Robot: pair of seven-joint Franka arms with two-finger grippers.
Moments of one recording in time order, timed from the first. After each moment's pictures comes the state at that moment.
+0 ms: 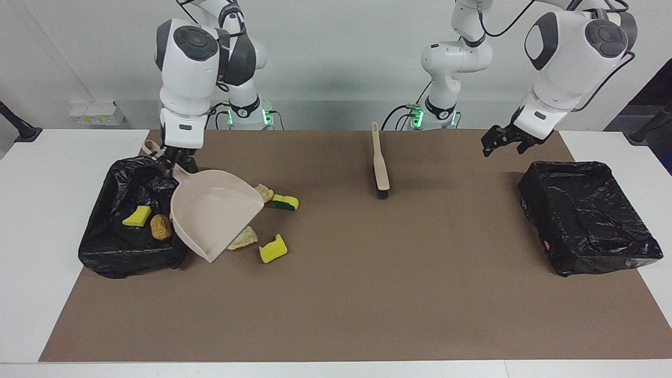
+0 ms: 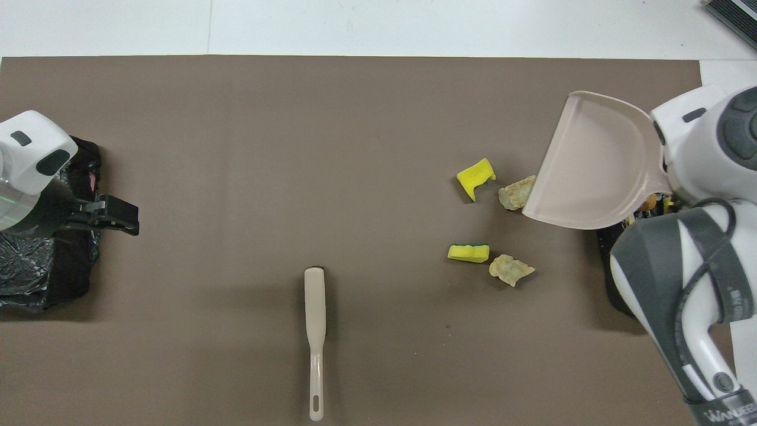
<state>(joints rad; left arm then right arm) 0.01 -0.05 -0.10 -1.76 -0.04 1.59 -0.13 0.00 0.04 0.21 -1.75 -0.43 1.78 -0.67</state>
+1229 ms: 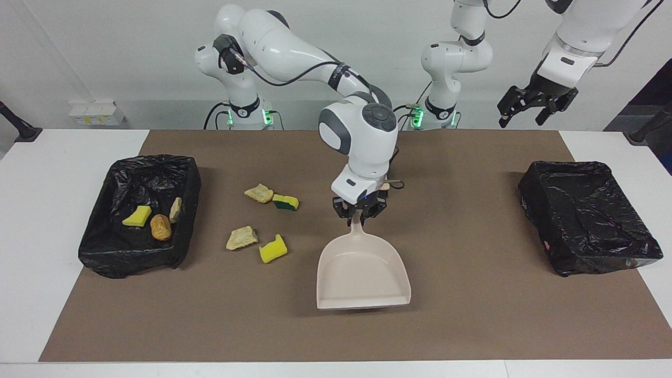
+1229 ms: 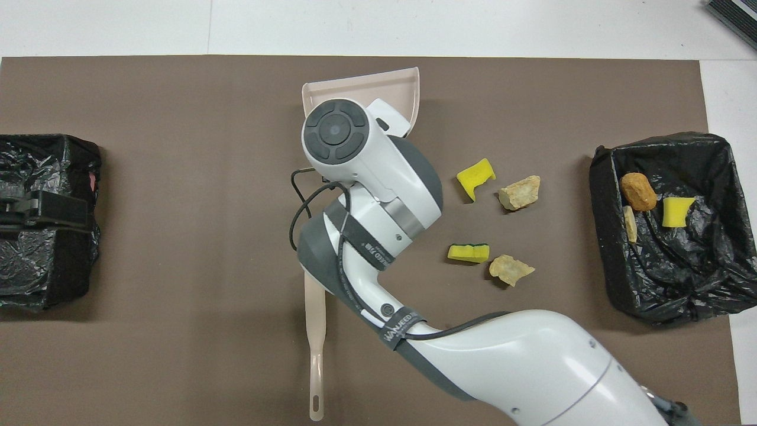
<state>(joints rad) 0.00 -0.11 -0.09 -1.61 -0.04 1.48 -0.13 0.52 0.78 0.21 -1.02 -0.28 1.82 0.72</state>
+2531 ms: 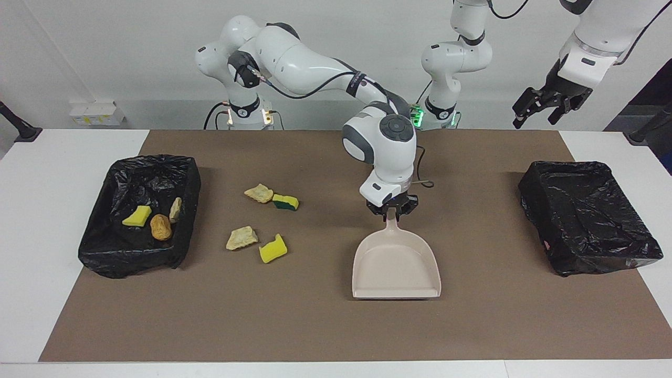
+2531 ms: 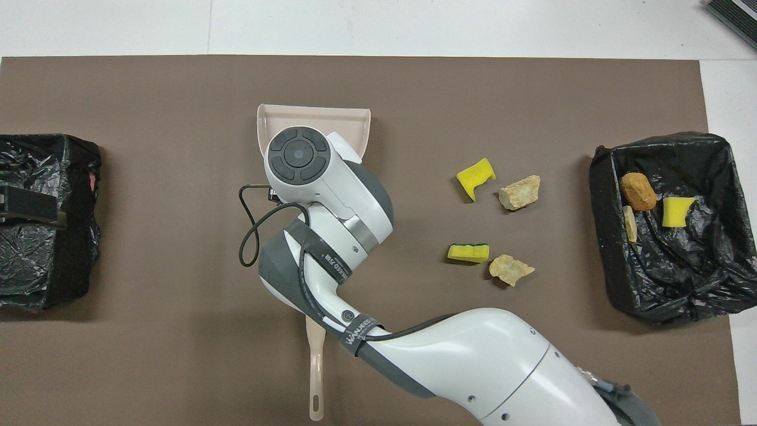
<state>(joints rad) 0.06 -0.11 -0.08 -1.61 -0.04 1.48 -0.14 0.55 0.85 0.24 -0.98 -0.13 1.91 0.81</state>
